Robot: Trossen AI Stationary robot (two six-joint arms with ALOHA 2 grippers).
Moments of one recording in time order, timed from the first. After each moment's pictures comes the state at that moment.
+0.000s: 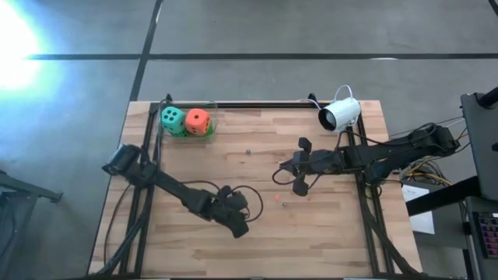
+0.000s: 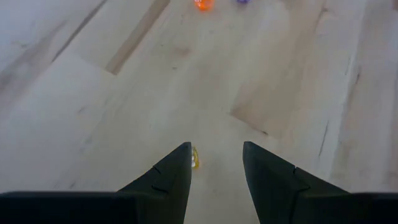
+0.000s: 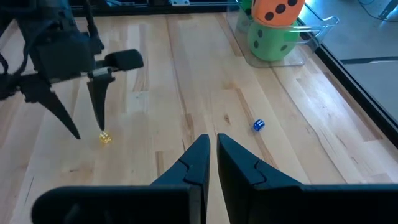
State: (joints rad) left arm -0.44 1.88 1.06 -0.19 -0.37 -0.81; right arm 0.16 1.18 0.79 -0.18 0.31 0.17
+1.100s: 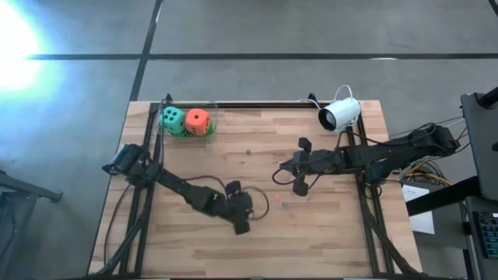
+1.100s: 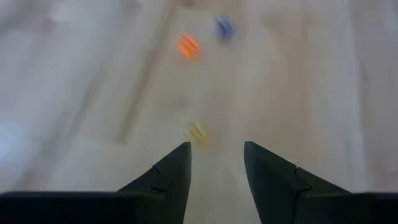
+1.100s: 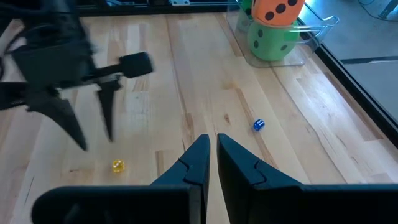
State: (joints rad) left arm -0.40 1.90 1.06 -0.07 -0.40 -0.46; right arm 0.16 1.18 0.79 -0.18 0.31 0.17
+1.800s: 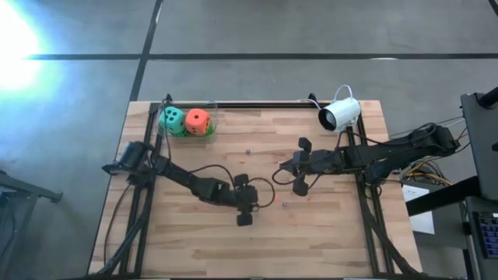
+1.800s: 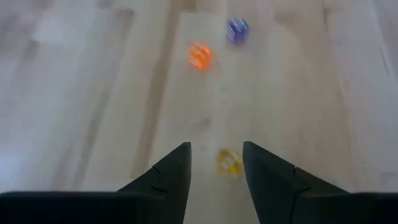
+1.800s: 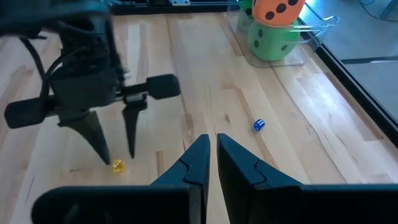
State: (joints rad) left arm -0.29 1.94 1.04 0.04 -0.26 -0.27; right arm 0.16 1.18 0.79 -0.18 0.31 0.17
